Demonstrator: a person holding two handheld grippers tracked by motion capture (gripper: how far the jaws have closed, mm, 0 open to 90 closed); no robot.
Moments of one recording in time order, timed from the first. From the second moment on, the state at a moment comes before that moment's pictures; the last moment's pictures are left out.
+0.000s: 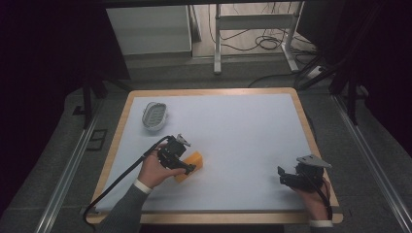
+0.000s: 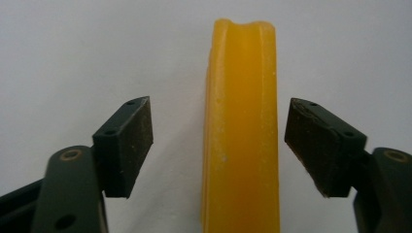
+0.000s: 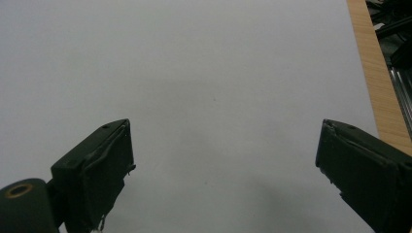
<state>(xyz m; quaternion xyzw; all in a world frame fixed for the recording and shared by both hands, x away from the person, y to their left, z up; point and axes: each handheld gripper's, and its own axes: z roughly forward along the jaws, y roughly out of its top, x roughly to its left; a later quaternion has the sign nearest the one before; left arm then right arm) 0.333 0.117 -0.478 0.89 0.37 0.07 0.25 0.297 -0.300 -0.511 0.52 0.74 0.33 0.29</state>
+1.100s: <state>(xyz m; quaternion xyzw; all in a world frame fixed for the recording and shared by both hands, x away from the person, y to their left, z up) 0.334 0.115 -0.487 0.89 0.37 0.05 0.25 0.297 -0.303 -0.510 0.52 0.73 0.33 0.29</state>
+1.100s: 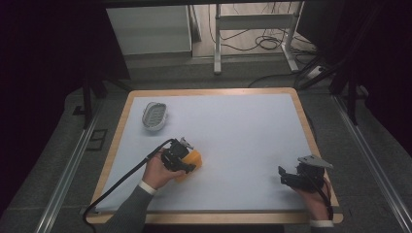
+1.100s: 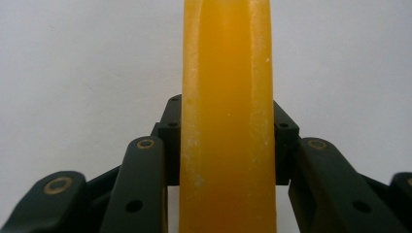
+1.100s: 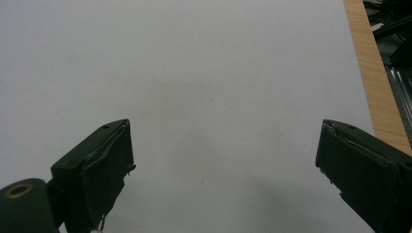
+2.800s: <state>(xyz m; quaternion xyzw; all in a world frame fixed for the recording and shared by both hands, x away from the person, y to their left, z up) 0.368 0.174 -0.434 0.86 0.41 0.08 0.30 0.297 -0.306 -0.510 0.52 0.73 0.33 0.29</state>
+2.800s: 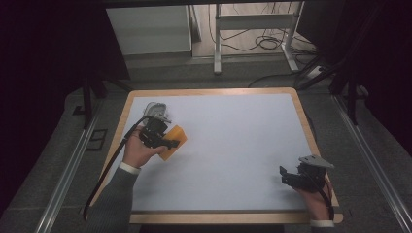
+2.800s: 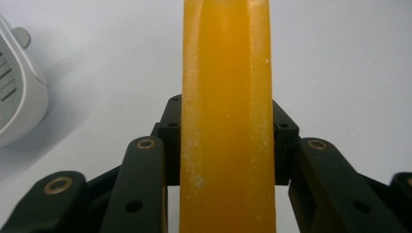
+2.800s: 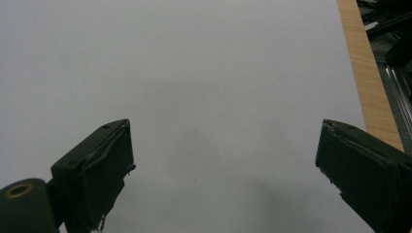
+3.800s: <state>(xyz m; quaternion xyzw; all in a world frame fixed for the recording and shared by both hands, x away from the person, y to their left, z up) 0.388 0.181 -0.418 0.85 0.42 0.10 0.30 0.298 -0.305 -0.512 0.52 0.73 0.32 0.29</state>
